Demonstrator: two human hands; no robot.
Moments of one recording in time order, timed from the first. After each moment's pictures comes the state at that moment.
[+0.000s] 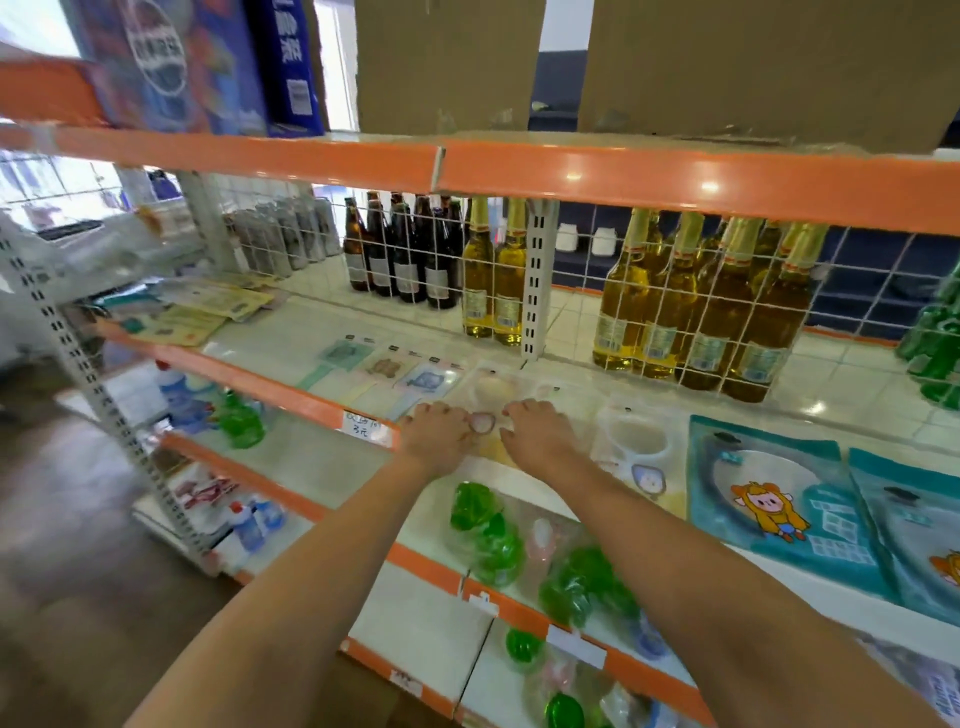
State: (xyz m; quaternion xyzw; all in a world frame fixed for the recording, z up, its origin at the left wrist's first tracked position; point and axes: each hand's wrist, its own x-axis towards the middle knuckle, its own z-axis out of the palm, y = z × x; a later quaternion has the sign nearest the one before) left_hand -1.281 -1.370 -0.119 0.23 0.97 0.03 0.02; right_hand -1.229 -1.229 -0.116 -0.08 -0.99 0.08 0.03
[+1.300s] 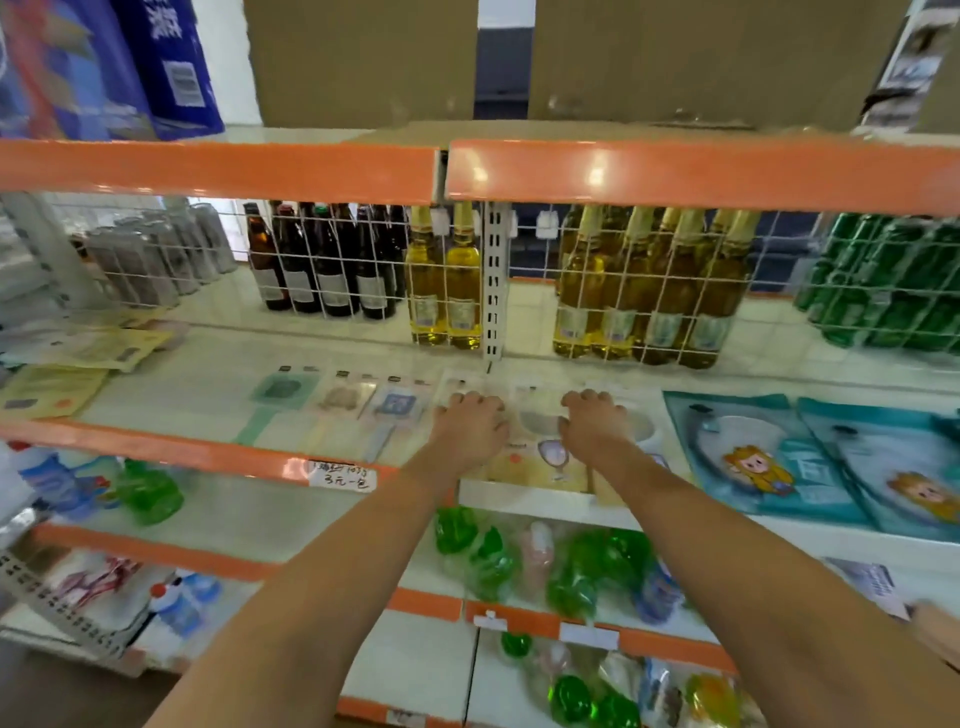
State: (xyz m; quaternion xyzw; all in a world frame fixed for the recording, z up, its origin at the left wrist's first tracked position) left_hand -1.329 -1.325 -0.108 0.39 0.92 0.07 0.06; right_hand -1.230 -1.186 -0.111 -0.30 -0.95 0.03 0.01
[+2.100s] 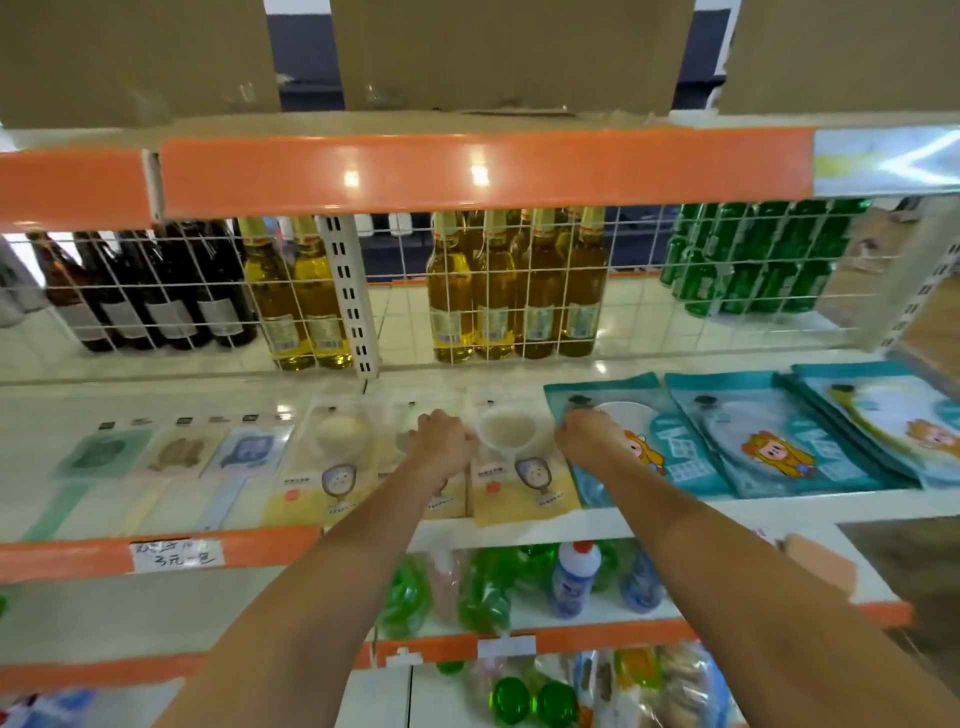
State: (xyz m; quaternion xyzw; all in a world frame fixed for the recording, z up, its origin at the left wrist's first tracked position) left_hand -1.293 -1.194 -0.140 0.39 0.91 0.05 0.10; right_hand -1.152 -1.072 -0.136 -0.47 -0.86 0.17 0.02
